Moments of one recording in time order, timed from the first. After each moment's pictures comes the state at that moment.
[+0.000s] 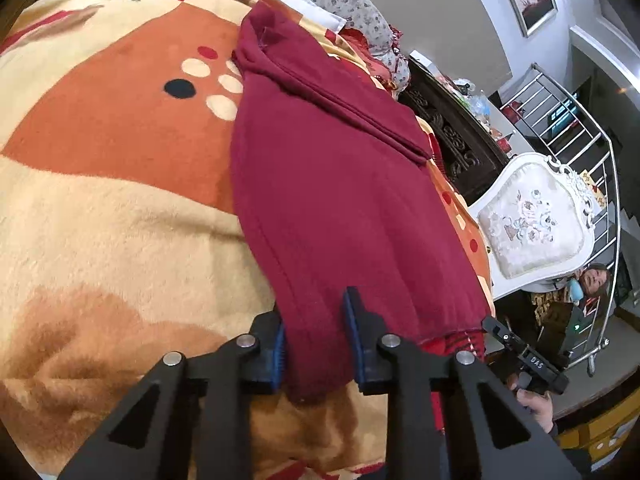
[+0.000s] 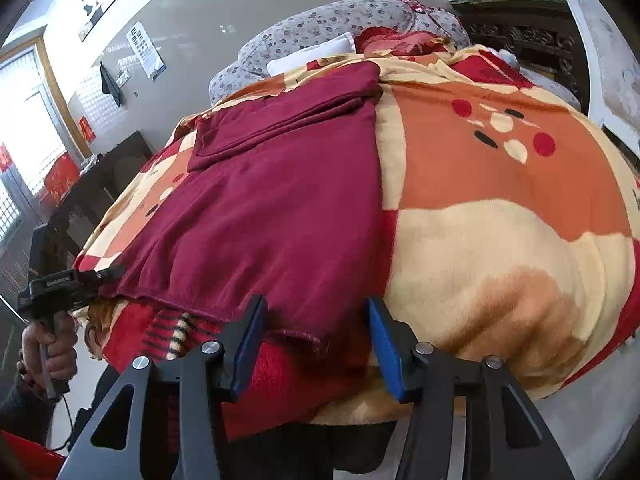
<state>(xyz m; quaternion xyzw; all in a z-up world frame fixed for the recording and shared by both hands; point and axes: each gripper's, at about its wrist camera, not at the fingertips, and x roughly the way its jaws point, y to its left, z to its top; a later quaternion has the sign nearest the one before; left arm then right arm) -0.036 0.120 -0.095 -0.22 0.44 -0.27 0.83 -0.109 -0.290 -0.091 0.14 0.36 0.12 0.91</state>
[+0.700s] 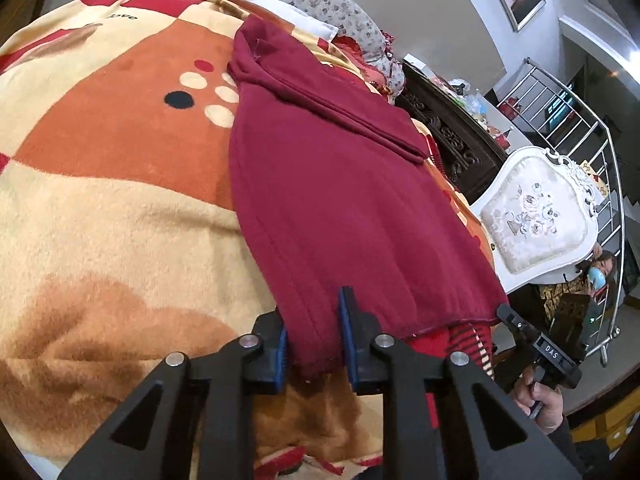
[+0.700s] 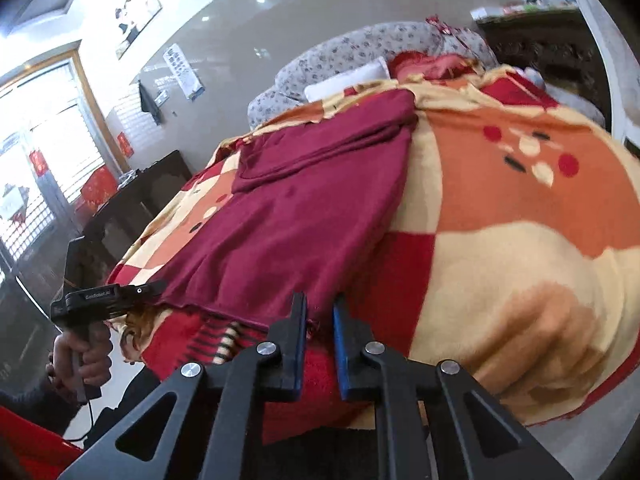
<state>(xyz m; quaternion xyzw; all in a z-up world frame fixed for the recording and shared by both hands) -0.043 0.121 -0.095 -0.21 0.42 -0.27 0.84 -0.121 -0.288 -0.083 0.16 0.31 0.18 0.92</state>
